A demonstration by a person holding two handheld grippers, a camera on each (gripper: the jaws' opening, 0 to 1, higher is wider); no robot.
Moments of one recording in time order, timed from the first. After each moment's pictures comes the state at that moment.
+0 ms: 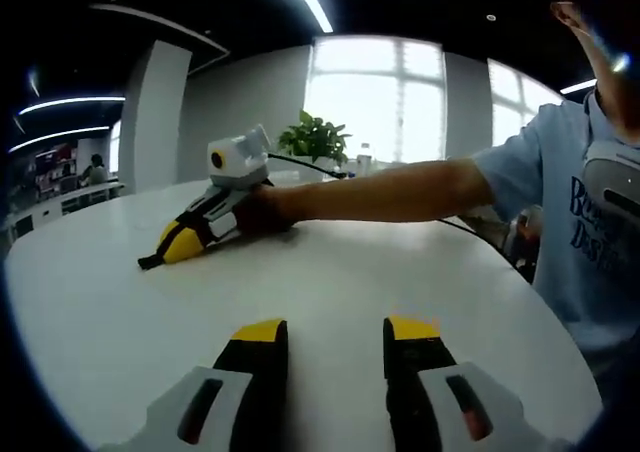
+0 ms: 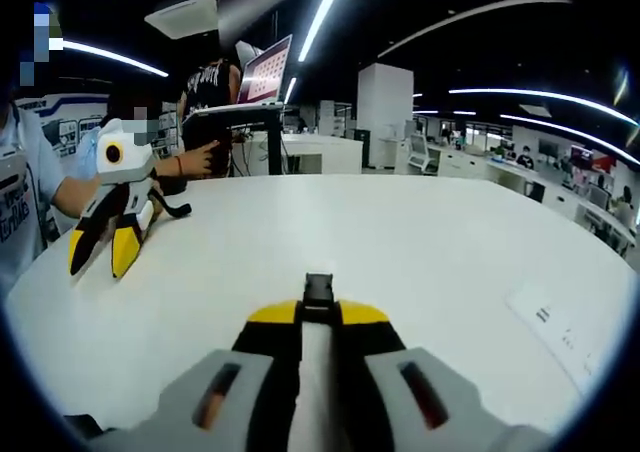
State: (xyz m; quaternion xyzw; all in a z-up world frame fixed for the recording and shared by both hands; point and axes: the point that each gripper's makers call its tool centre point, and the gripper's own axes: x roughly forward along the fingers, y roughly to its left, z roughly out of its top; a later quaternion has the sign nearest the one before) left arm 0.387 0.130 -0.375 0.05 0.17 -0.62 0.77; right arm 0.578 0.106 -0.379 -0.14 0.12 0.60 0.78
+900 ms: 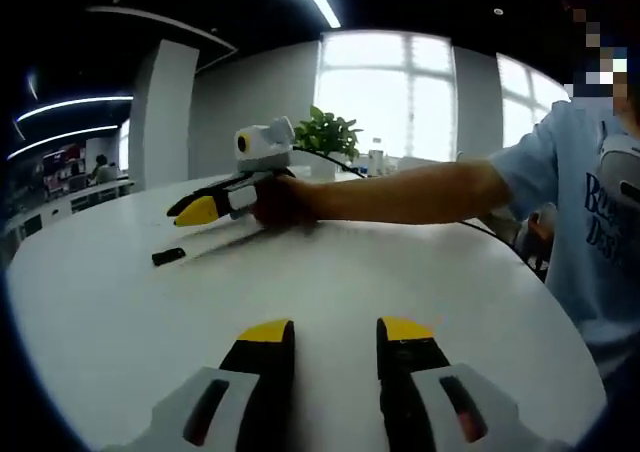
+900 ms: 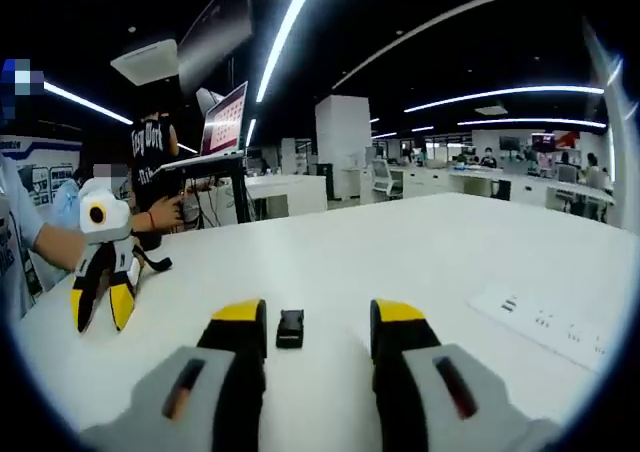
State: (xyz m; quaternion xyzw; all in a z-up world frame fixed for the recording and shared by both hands) left arm 0.409 0.145 -0.377 0.05 0.17 -0.59 0.78; right arm 0.625 0.080 -0.334 -0.04 0.07 0.51 0.85
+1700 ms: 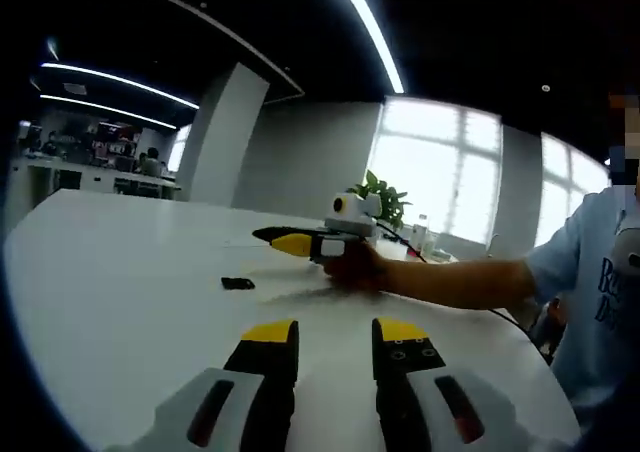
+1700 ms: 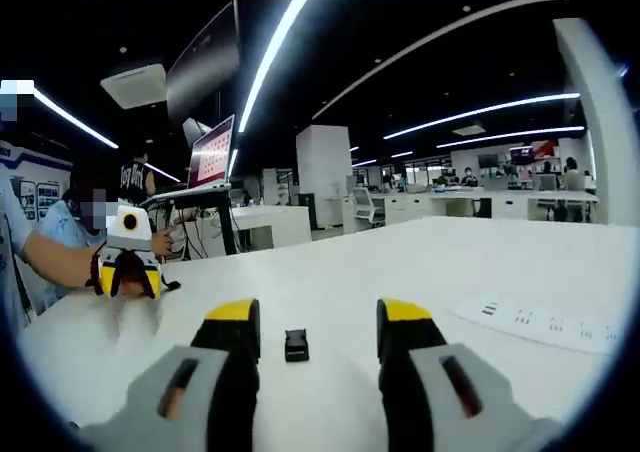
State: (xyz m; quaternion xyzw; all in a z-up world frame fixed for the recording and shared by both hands) left arm 0.436 0.171 -0.334 -0.10 0.13 -0.53 0.83; right arm 0.592 0.076 -0.315 0.01 0.03 0.50 0.86
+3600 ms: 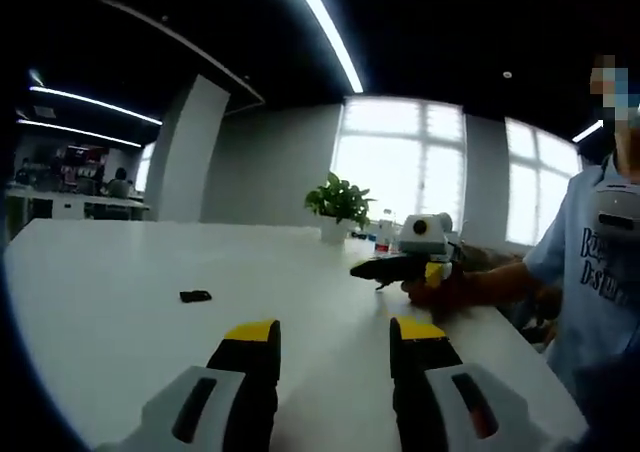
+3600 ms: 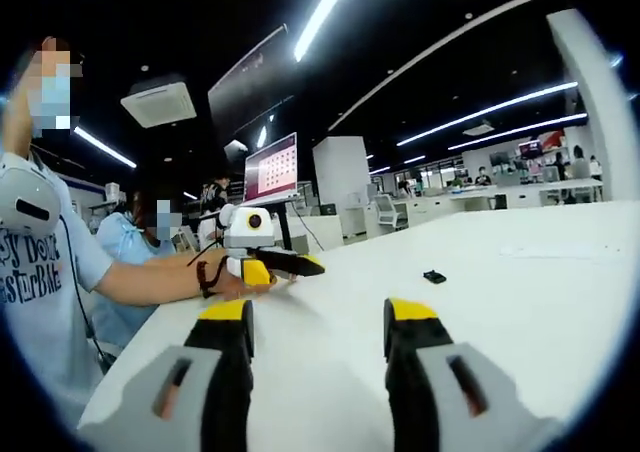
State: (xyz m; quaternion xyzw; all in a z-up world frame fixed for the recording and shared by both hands) left arm 0.398 0.151 -0.331 -0.05 0.09 -0.60 0.80; right arm 0.388 0.041 -0.305 0.06 0.02 0.52 0.85
